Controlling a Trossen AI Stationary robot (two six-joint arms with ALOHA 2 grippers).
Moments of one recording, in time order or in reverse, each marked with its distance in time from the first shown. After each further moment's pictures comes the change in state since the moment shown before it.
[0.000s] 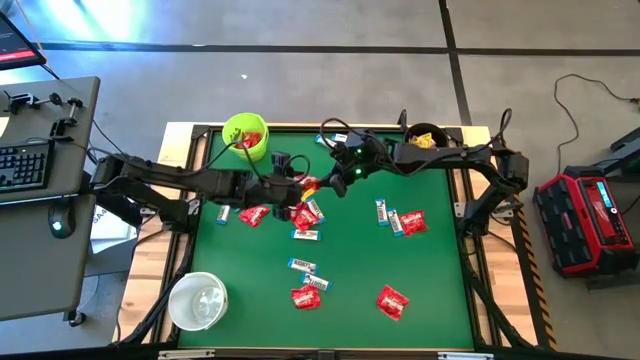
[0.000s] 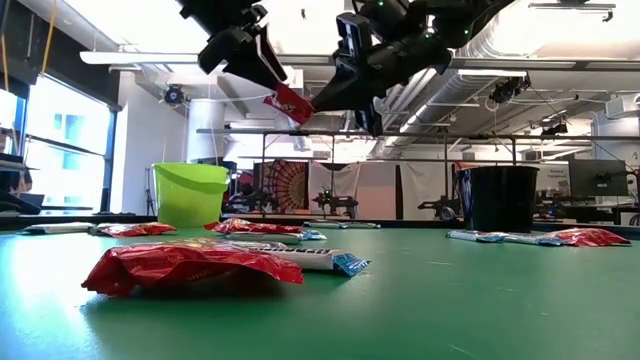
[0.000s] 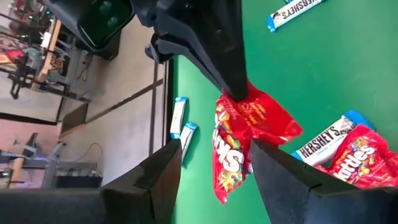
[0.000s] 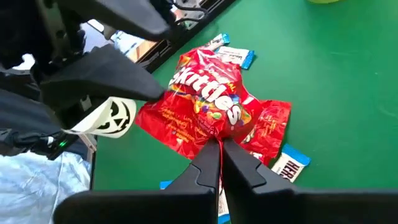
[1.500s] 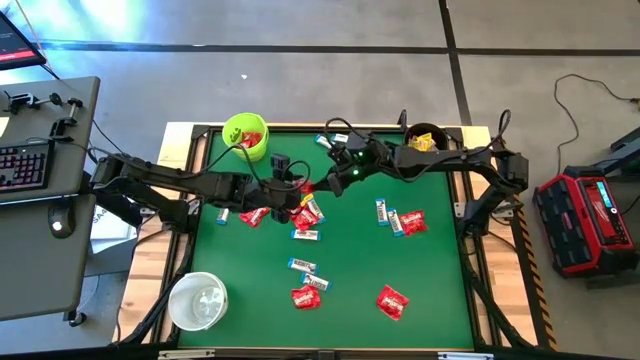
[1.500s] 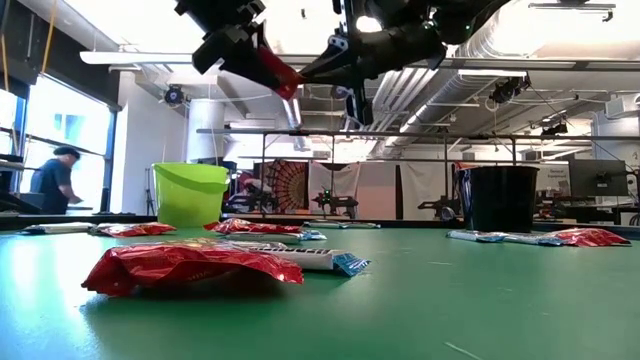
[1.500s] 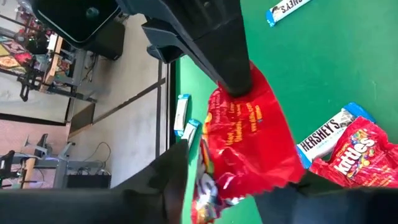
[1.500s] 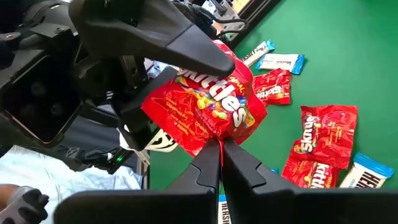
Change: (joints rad) left arm -0.029 0.000 0.000 -0.019 -0.042 0.006; right arm 0.042 -0.001 0.001 0.141 -0.067 0.212
